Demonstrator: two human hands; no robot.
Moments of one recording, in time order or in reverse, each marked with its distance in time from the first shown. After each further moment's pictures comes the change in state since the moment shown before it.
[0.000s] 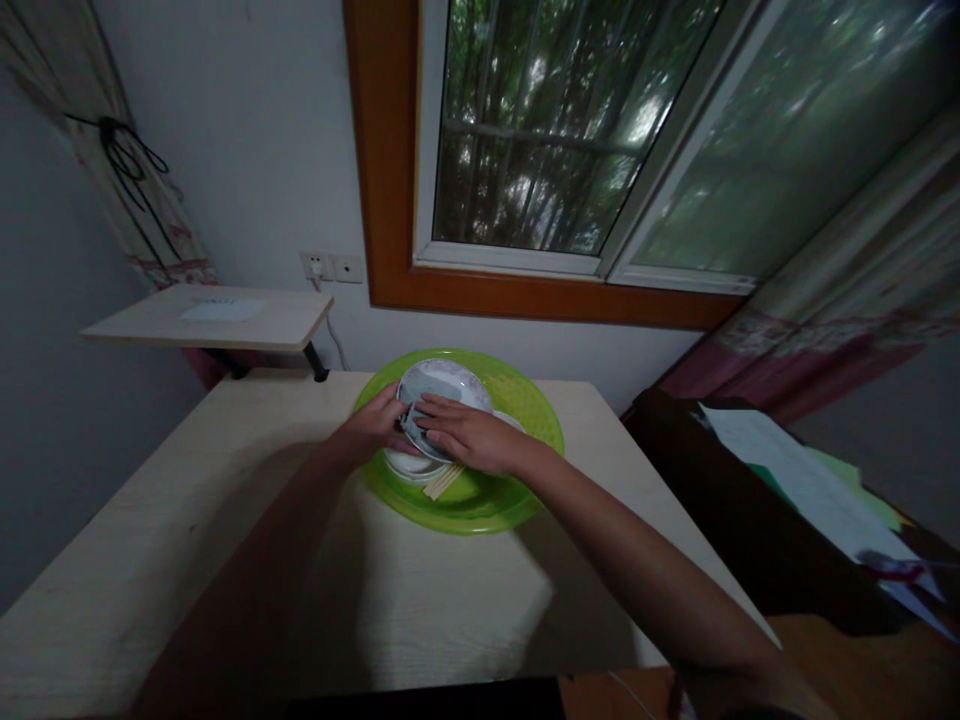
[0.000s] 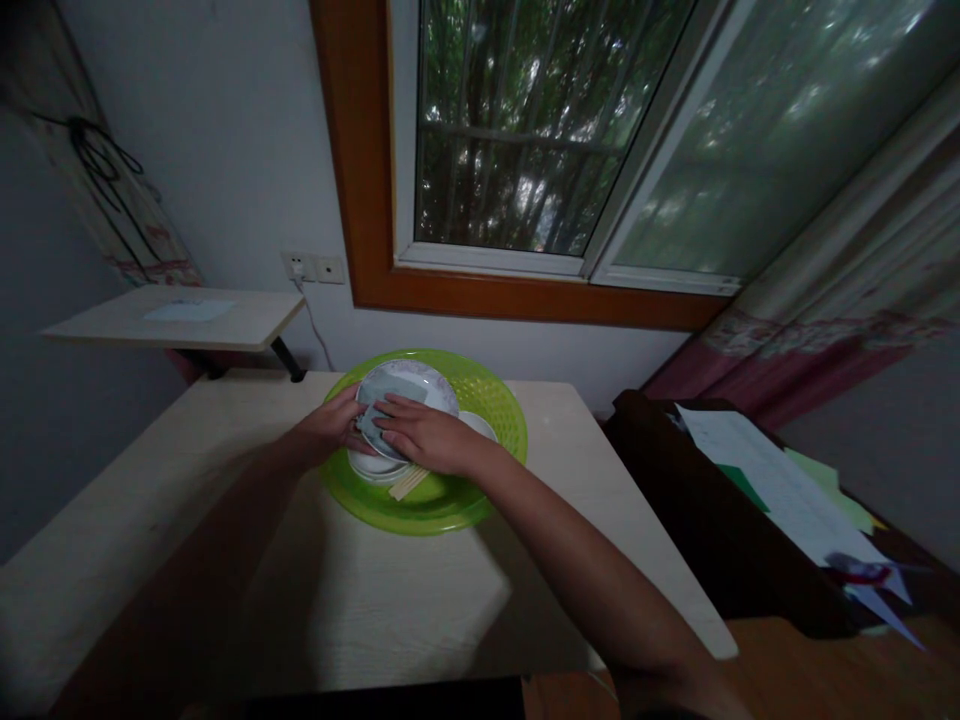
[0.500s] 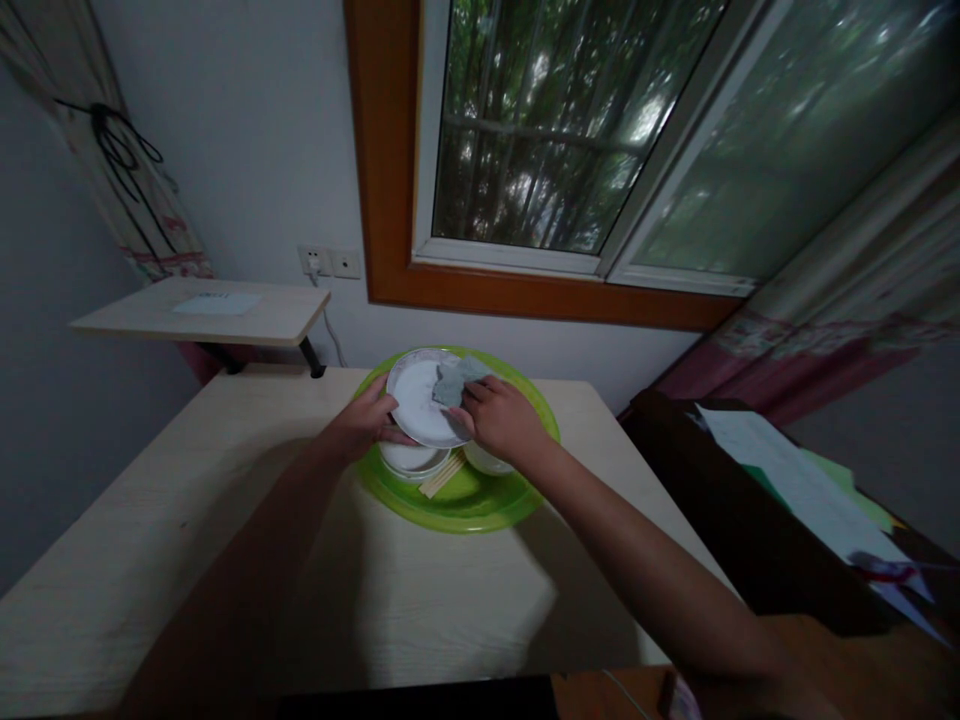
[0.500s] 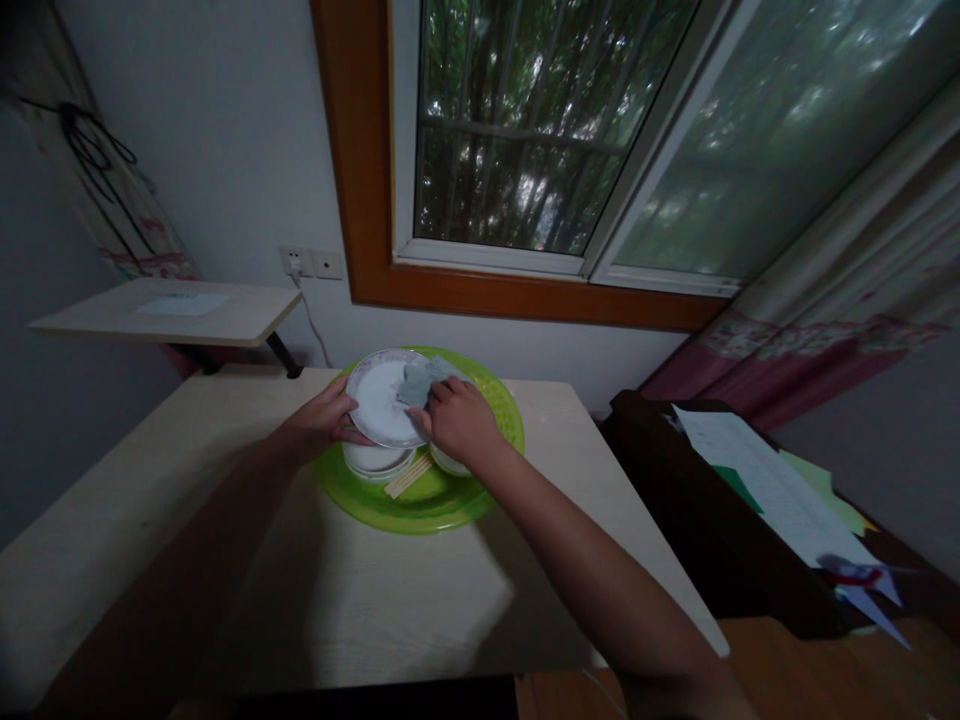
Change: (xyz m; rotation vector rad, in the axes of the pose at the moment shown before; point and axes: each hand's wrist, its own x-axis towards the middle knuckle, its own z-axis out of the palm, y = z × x) left_hand 0.004 0.009 0.002 -0.133 0.122 -0.080; right_hand -0.017 0.009 -0.014 -0.482 0.079 0.369
